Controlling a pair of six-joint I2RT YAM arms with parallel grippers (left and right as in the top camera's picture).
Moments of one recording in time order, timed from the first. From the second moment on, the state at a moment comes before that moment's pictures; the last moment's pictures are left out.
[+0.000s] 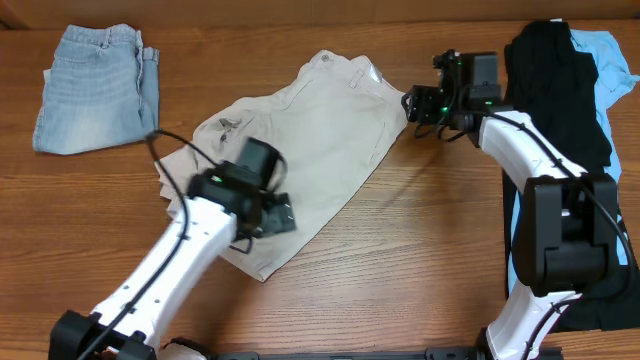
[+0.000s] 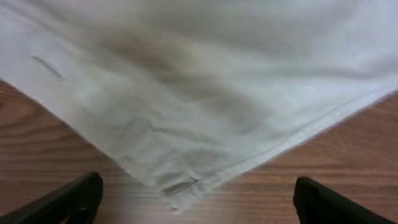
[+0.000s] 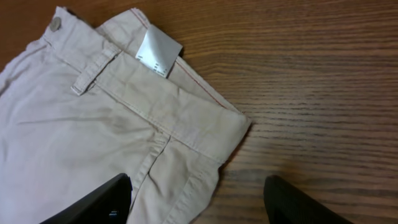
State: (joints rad) left arm -0.44 1.45 1.00 -0.97 -0.04 -0.68; right arm 0.08 1.99 1.36 -0.27 -0.27 0.18
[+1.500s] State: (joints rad) left arm -0.58 1.45 0.65 -0.67 0.03 -0.58; right arm 0.09 2.09 1.36 -0.19 -0.20 0.20
